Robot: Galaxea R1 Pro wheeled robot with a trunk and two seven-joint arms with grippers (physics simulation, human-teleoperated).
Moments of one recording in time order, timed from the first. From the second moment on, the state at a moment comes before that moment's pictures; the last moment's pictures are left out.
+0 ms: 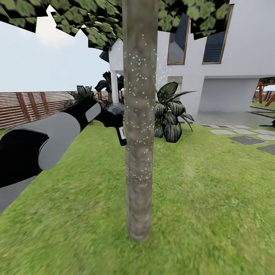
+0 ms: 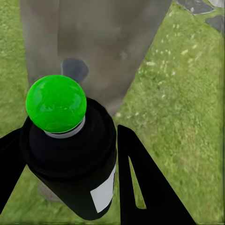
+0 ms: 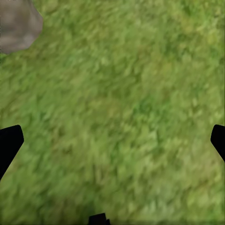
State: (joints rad) left arm -1.77 -0.10 -0.22 -0.03 0.34 0.79 -0.32; right arm -0.40 -0.10 0.00 0.06 -0.16 -0.33 -0.02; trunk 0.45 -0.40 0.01
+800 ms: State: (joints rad) left arm -1.59 -0.05 -0.22 -0.05 0.24 0.66 -0.32; right arm -0.40 -0.10 0.00 0.06 -0.16 -0.33 -0.02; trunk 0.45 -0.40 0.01
